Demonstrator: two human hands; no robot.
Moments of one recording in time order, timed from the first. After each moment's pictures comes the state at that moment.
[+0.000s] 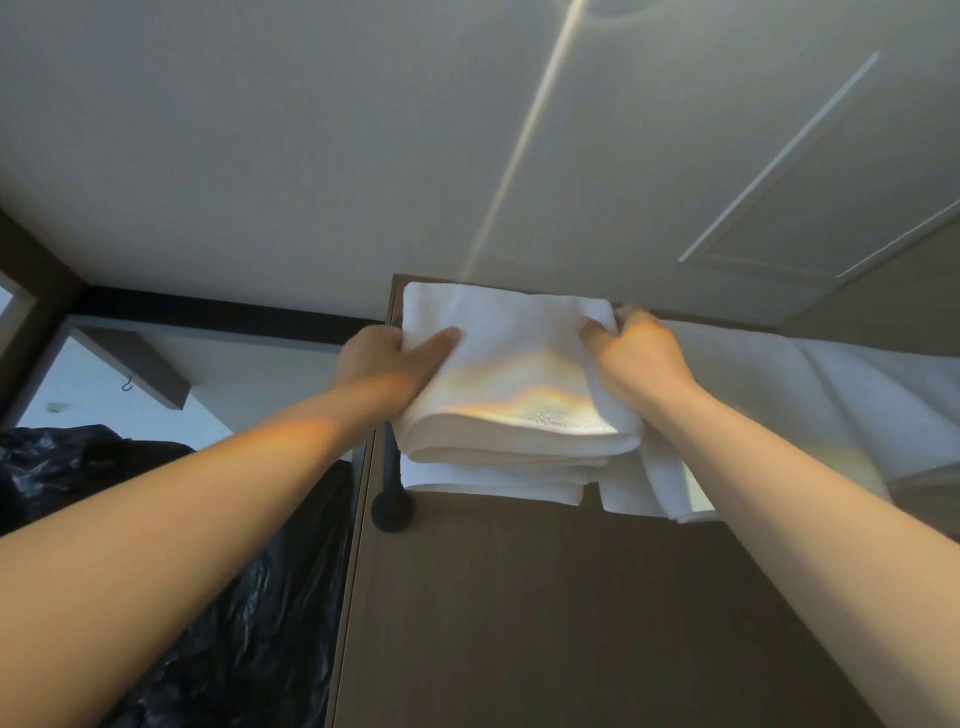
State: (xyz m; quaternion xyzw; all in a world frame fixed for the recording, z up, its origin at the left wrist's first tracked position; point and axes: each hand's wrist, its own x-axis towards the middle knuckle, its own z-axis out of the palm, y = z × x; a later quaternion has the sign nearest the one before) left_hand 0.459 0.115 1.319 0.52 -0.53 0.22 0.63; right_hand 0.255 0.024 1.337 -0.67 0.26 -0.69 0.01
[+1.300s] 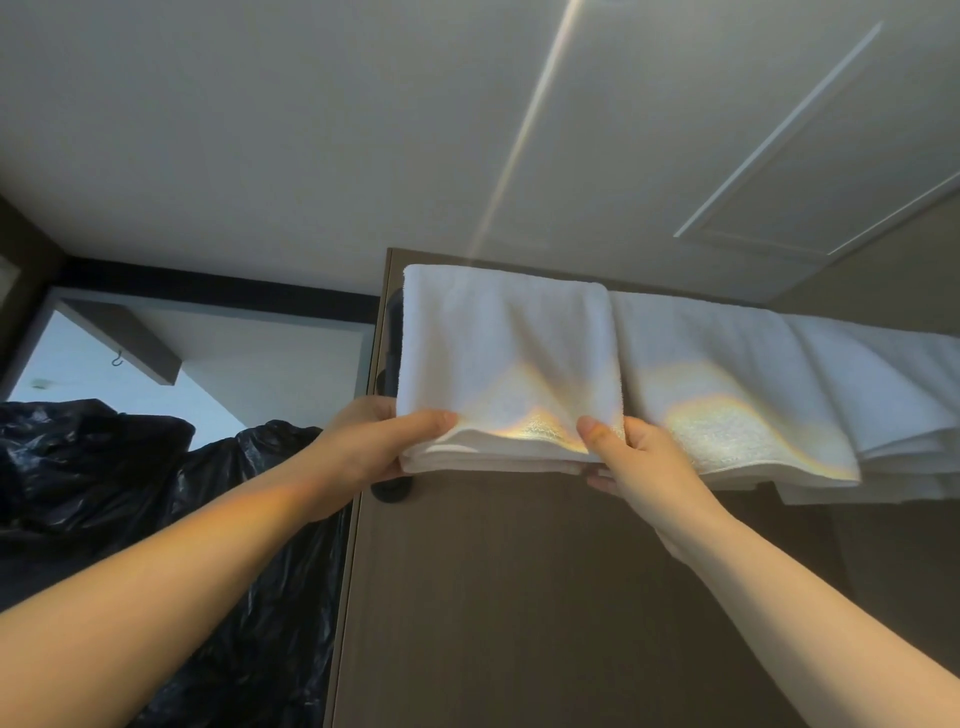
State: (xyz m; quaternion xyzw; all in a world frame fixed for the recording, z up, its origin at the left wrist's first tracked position) left_hand 0.496 0.103 1.249 0.43 -0.68 -0.06 0.59; right_hand 0.256 0.001 1.225 -0.71 0.18 -0.63 0.25
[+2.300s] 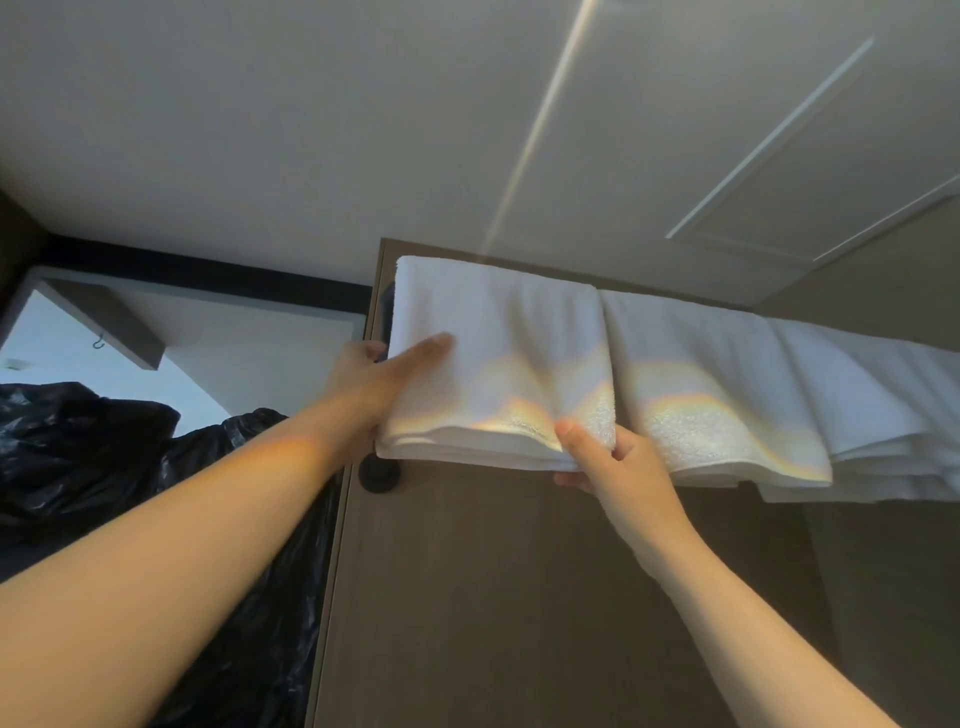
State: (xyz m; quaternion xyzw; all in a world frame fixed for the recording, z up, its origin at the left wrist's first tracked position) left_hand 0.471 0.111 1.276 0.44 -0.56 -0.05 0.70; right_hand 0.262 0.007 1.209 -0.70 0.12 -0.66 0.24
